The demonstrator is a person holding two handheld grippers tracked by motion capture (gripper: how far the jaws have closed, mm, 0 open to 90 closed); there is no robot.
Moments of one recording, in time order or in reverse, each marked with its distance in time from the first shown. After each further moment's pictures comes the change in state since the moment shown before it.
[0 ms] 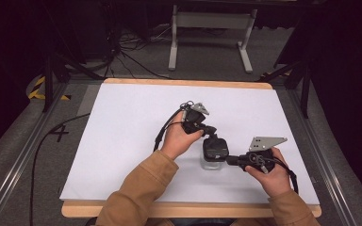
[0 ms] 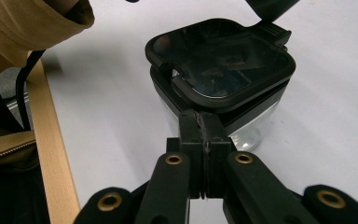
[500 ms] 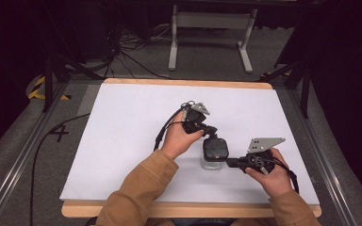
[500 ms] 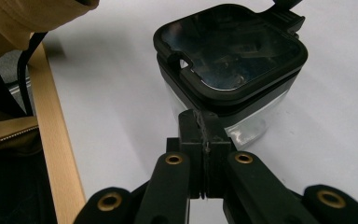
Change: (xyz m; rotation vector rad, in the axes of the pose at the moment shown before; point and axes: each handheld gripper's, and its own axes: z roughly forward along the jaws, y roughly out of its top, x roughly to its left) left arm 0.002 0.000 0.006 -0.007 -0.018 0.001; right arm 0.002 0.000 0.001 0.046 0.008 -0.021
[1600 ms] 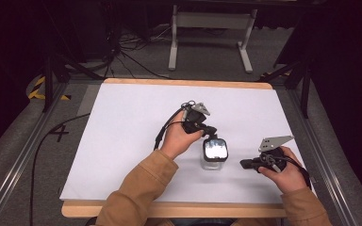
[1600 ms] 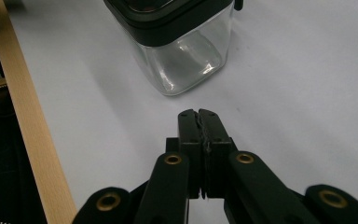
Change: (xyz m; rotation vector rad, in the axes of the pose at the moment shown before) left arm -0.003 0.002 -0.002 0.018 0.015 0.028; right arm -0.029 -0.023 -0.020 0.137 -0.030 0.045
